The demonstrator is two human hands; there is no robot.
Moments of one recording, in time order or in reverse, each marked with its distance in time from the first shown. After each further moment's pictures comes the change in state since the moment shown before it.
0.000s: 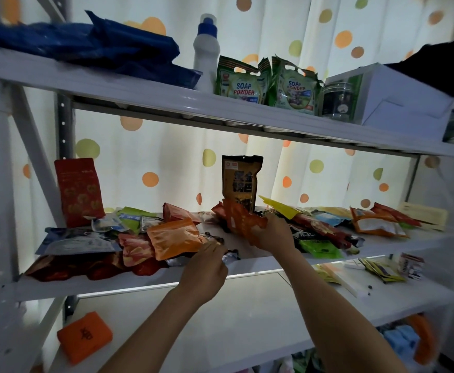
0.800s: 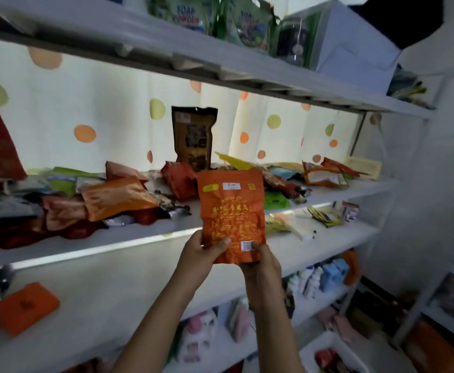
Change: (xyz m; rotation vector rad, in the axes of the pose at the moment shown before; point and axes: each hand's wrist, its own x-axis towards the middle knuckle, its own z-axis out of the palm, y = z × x) left_hand -0.035 0.095 0.052 -1.091 -0.167 -0.551; right_hand -0.182 0.058 -0.011 1.479 0.206 0.631
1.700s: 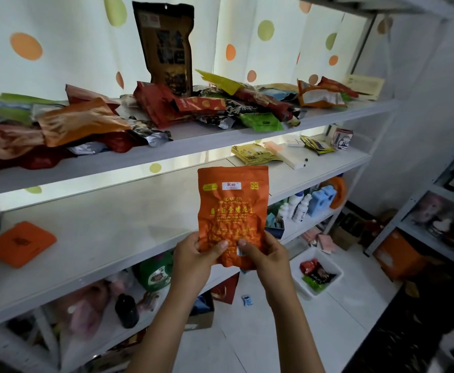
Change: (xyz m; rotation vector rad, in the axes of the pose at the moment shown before) left_hand -0.096 -0.103 0.023 0.094 0.017 -0.244; right_hand -0.080 0.038 -0.108 -0.575 -0.051 0.035
